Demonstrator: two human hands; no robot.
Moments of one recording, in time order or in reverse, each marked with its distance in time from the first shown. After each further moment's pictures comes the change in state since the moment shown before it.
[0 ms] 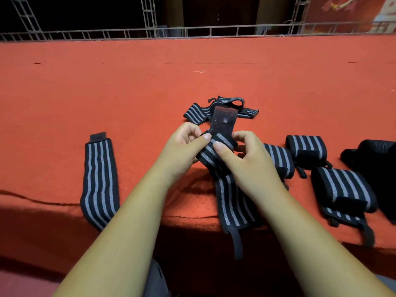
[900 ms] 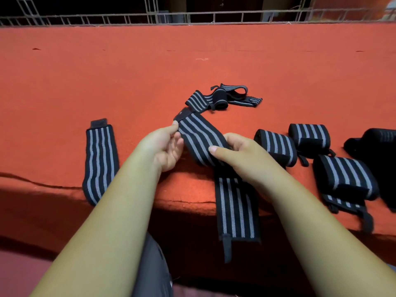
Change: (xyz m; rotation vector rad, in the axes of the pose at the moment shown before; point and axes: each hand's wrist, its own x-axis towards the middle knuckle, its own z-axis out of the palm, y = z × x) left_hand 0.015 -0.004 -0.033 -0.476 0.436 -0.609; right_hand -0.004 -0.004 -0.007 0.188 -0.420 0.163
